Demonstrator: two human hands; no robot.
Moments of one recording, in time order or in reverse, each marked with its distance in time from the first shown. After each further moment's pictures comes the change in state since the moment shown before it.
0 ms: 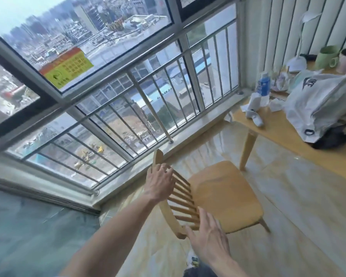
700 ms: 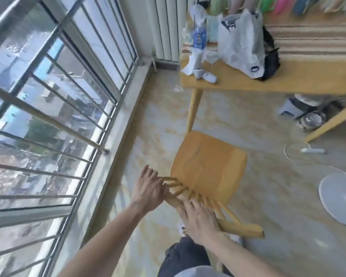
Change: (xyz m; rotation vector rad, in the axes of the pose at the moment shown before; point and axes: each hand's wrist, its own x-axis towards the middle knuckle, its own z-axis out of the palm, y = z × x) left_hand 0.205 -0.182 0.122 0.045 -0.007 0.923; right_hand 0.234 -0.154 0.170 -0.149 0.192 0.501
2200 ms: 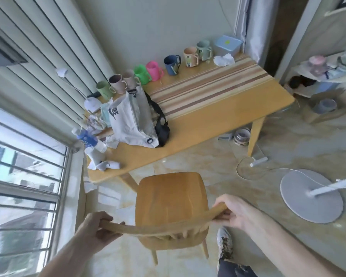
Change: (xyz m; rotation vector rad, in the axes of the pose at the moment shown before) left_hand 0.273 0.173 -0.205 -1.687 -0.227 -1.084; right_hand -0.003 0.410 -0.264 1.919 0.198 0.819
